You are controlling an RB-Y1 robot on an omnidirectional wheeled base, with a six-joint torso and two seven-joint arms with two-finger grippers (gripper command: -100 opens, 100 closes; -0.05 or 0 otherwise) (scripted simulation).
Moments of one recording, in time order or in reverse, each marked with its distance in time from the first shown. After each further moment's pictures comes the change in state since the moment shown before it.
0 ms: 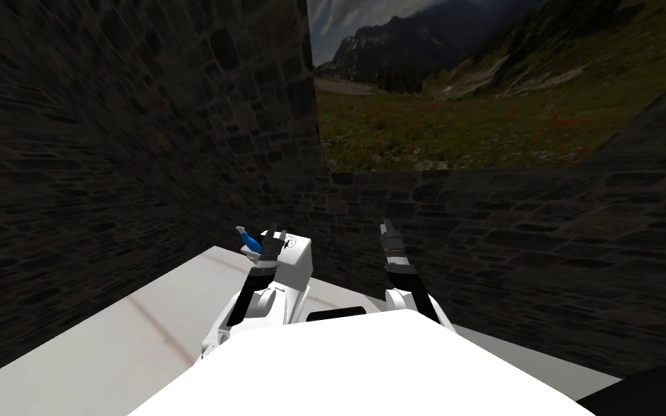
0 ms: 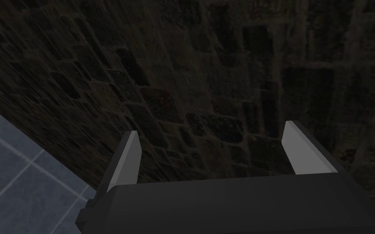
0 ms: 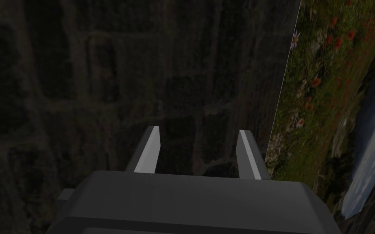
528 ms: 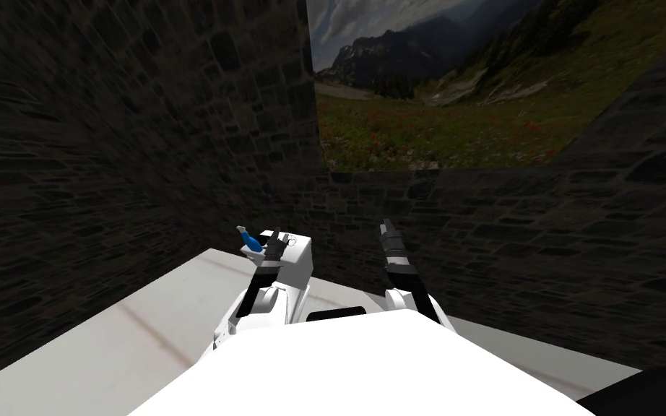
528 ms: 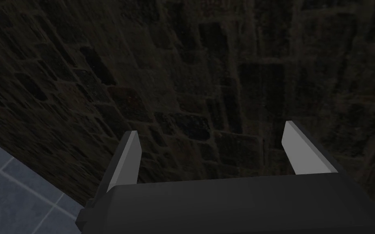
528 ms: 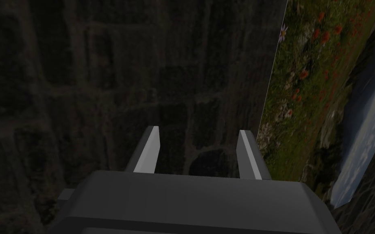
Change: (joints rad) left arm -0.065 0.008 -0.002 0.168 0.025 -0.024 0.001; right arm 0.000 0.000 0.000 0.000 0.000 0.000 0.000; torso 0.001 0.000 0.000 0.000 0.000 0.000
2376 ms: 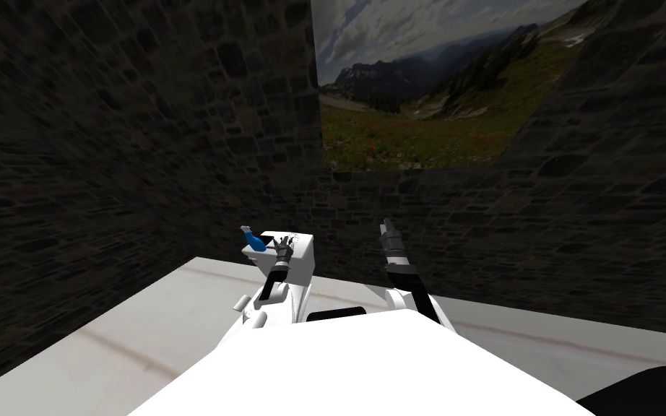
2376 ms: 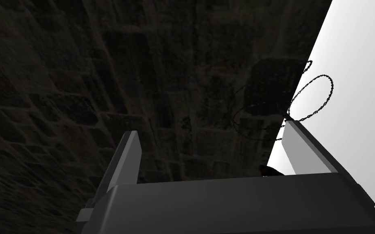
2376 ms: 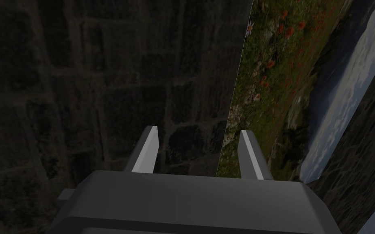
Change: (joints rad) left arm -0.245 -0.050 0.007 0.574 0.100 -0.055 0.004; right arm 0.000 0.000 0.000 0.000 0.000 0.000 0.000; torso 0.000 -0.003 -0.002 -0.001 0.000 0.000
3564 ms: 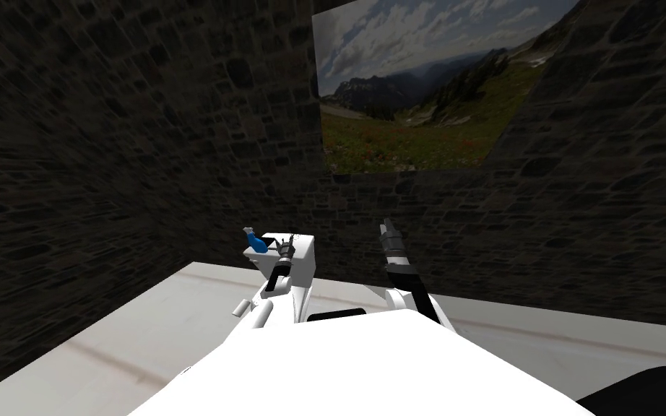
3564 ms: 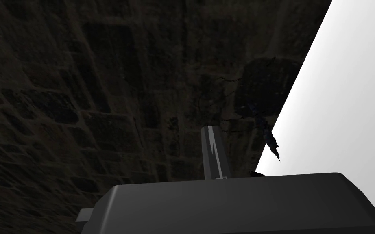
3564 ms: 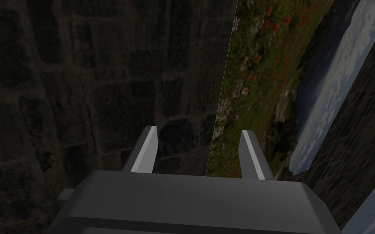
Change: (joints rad) left arm -0.118 -0.017 0.017 0.162 0.043 0.013 0.001; right arm 0.000 0.000 0.000 0.000 0.000 0.000 0.000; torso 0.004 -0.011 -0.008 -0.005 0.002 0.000
